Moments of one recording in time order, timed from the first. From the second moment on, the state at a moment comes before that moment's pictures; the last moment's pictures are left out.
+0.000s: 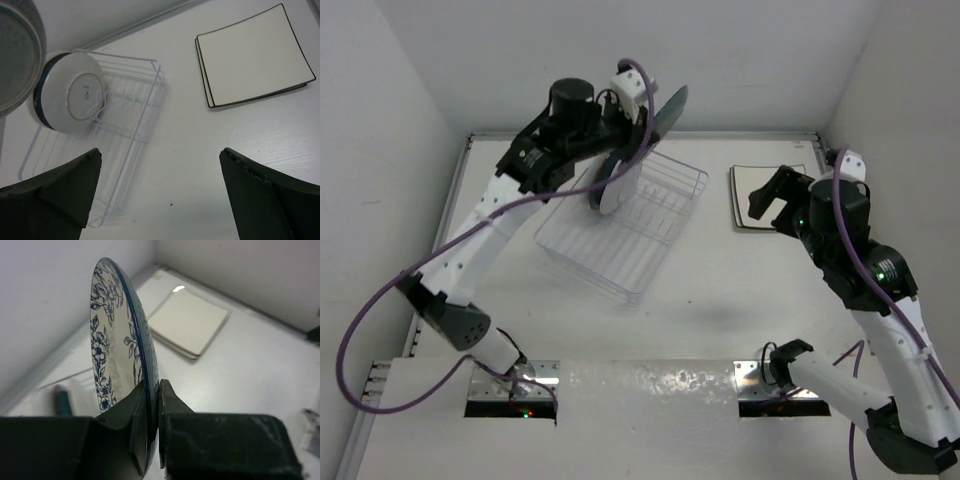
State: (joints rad) left arm -0.59 1.61 1.94 -0.55 0.36 0.05; right arm 0.41 0.88 1.26 -0.82 0.38 0.55
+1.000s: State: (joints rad) left arm -1.58 1.29 0.87 0.35 -1.01 1.14; right arm 0.41 1.00 1.14 -0.69 -0.22 0.53
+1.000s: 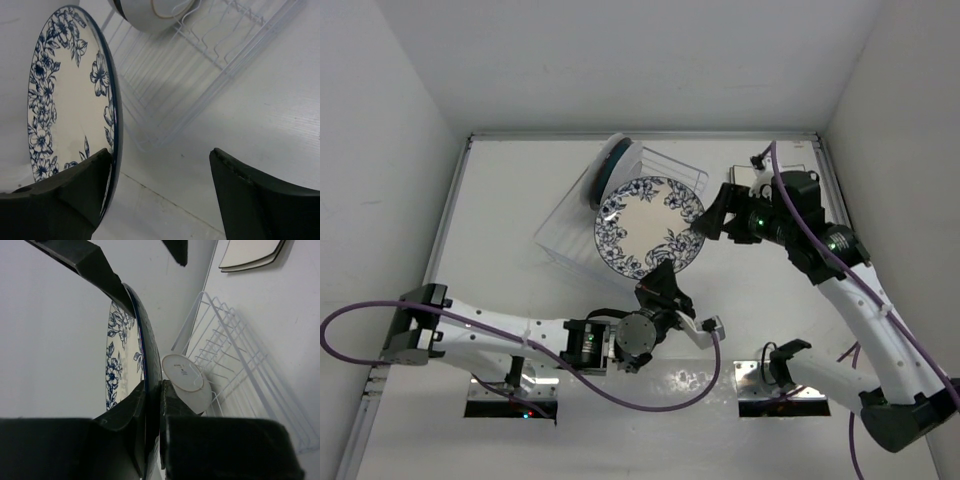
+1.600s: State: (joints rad) left arm -1.60 1.36 0.82 0.41 -0.98 1.14; right arm 0.37 0.94 0.91 -0.39 -0.39 0.71
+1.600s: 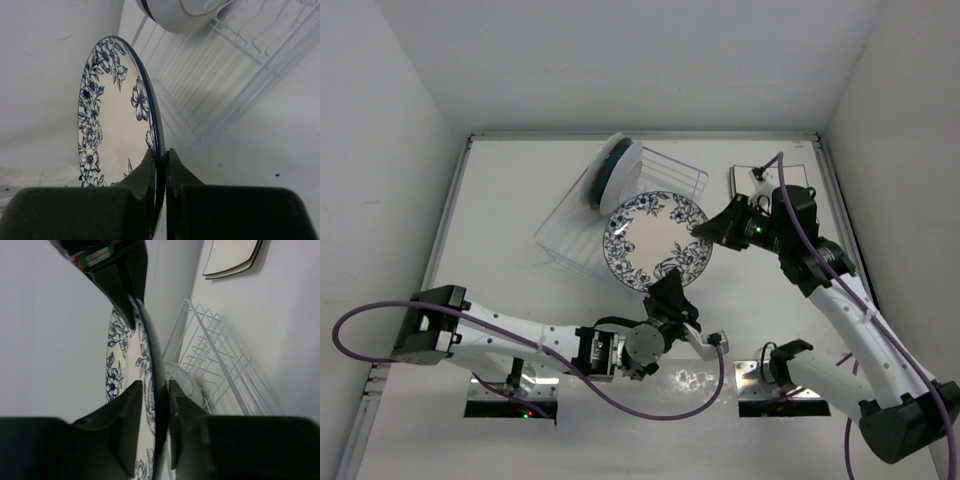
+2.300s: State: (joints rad) left arm -1.60 1.41 0.99 -0.27 -1.00 0.62; right arm -0.26 0.84 0.49 -0.30 -0.48 0.69
